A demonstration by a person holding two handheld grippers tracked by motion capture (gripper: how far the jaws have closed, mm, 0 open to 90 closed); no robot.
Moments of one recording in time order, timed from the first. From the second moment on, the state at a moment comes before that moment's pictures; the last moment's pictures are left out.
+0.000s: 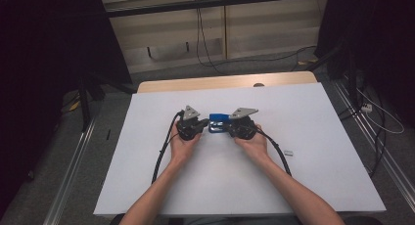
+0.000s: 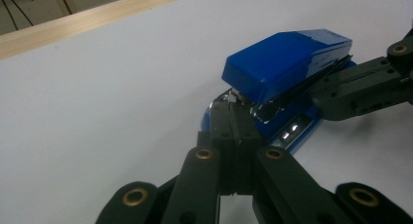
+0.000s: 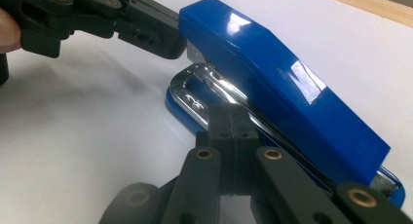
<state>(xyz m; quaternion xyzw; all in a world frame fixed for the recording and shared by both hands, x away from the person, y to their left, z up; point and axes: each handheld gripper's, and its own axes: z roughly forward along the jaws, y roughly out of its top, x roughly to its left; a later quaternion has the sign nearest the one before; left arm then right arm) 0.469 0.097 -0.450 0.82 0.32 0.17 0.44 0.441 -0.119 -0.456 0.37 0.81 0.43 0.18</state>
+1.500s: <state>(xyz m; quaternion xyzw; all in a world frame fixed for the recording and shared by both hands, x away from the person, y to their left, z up) 0.472 0.093 -0.440 0.81 0.31 0.18 0.45 0.441 -0.115 -0.457 0.37 0.81 0.41 0.18</state>
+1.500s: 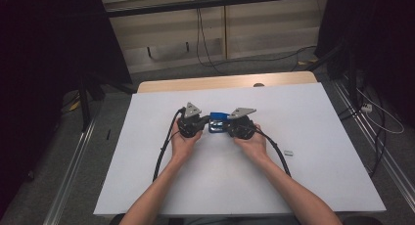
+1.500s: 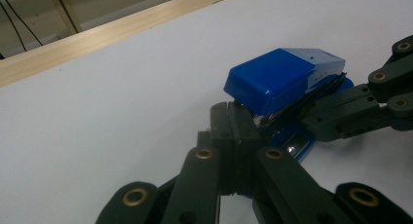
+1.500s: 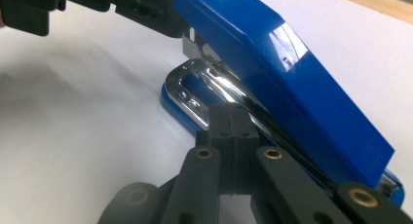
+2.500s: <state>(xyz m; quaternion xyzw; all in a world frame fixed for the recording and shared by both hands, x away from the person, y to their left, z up) 0.470 0.091 -0.430 0.80 0.31 0.18 0.48 0.436 -0.104 -0.447 0.36 0.80 0.42 0.21</state>
